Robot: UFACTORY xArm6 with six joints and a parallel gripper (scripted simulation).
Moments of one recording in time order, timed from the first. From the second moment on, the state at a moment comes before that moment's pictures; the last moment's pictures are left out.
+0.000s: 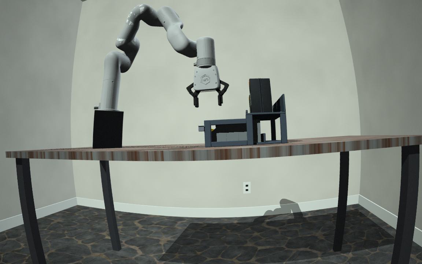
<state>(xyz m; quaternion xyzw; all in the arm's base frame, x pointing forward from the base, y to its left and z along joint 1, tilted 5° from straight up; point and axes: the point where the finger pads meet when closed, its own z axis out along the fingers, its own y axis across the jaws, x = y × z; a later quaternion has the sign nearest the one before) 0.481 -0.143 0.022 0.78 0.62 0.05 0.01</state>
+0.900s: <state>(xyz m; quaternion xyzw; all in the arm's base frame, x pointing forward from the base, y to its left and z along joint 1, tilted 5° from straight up) 0.481 -0.143 0.022 0.88 0.46 0.04 0.00</state>
